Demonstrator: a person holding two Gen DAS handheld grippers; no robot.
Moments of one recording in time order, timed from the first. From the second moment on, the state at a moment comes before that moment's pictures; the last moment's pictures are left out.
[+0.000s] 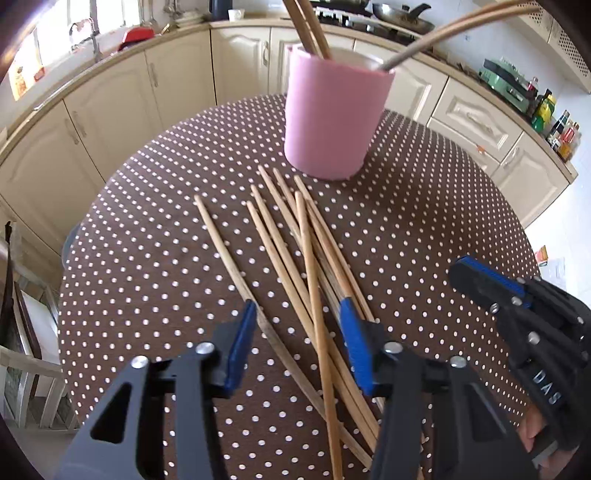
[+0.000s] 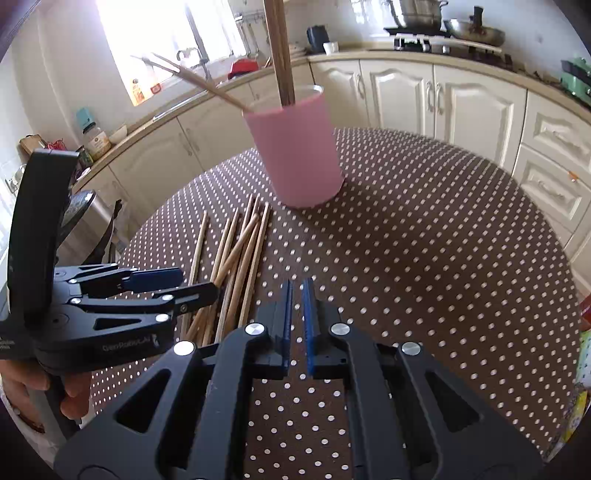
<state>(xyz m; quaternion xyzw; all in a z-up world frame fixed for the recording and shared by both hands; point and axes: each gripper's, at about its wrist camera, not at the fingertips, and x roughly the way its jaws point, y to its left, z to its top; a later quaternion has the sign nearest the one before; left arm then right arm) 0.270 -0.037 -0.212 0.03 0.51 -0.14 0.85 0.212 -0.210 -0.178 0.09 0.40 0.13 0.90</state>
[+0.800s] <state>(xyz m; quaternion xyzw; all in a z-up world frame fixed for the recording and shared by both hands) 0.285 -0.003 -0.203 -0.01 0.51 -0.15 0.85 0.234 -0.194 -0.185 0.09 0.44 0.16 0.88</state>
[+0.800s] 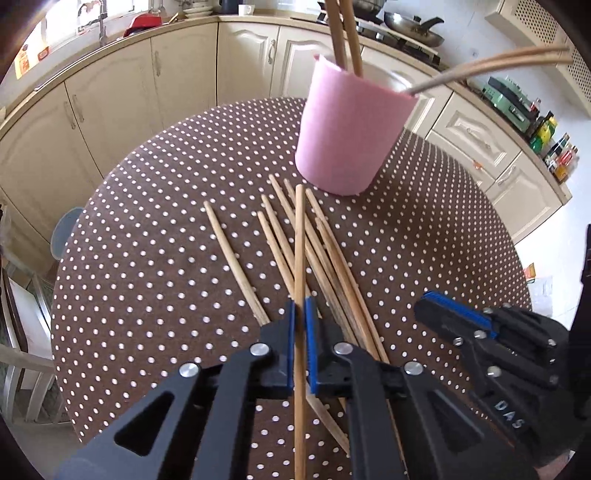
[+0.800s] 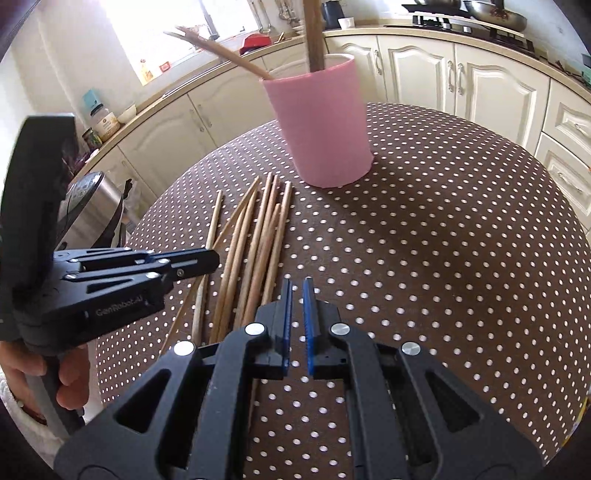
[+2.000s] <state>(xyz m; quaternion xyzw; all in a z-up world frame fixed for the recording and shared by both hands) 0.280 0.068 -0.195 -0.05 0.50 -0.12 0.85 0.331 -0.121 -0.196 0.02 0.54 0.14 0.83</state>
